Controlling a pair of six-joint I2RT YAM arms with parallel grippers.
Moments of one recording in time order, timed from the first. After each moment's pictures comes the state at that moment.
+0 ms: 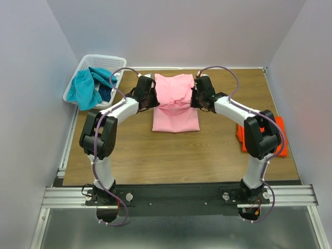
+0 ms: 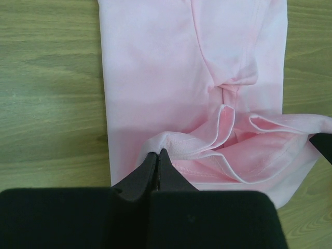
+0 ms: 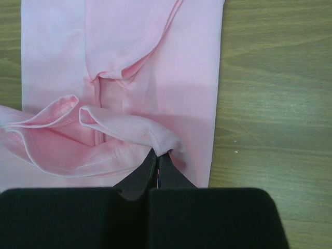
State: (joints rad) left arm -0.38 1.88 1.33 -0.17 0.06 -0.54; right arm 0.46 1.88 1.37 -0.23 0.12 0.39
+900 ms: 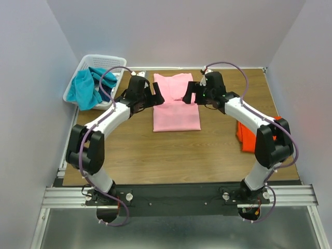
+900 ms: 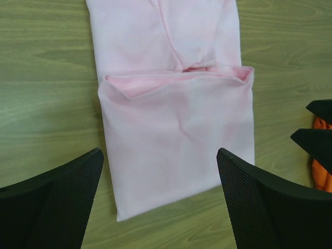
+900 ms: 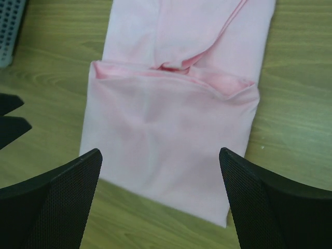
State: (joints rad) left arm -0.37 1.70 1.25 -0.19 0.10 -0.54; right arm 0.42 1.78 1.35 -0.22 -0.10 0.36
